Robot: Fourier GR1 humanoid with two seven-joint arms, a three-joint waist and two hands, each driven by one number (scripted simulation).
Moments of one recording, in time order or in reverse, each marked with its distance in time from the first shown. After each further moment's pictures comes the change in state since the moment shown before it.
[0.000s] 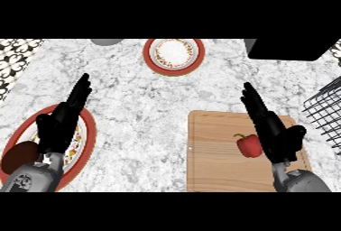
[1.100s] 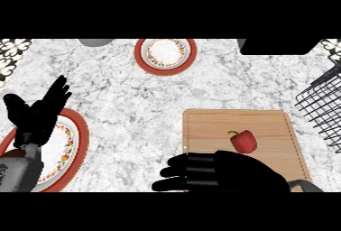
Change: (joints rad) left arm -0.018 0.038 0.184 0.193 0.155 -0.123 0.016; right arm -0.201 -0.169 0.341 -0.343 0.447 0.510 -0.396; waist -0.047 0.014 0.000
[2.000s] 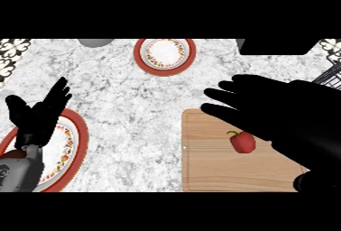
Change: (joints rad) left arm 0.006 -0.012 0.011 0.014 -0.012 -0.016 -0.007; right arm -0.435 -0.248 -0.295 -0.109 -0.124 0.539 0.699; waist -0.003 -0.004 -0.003
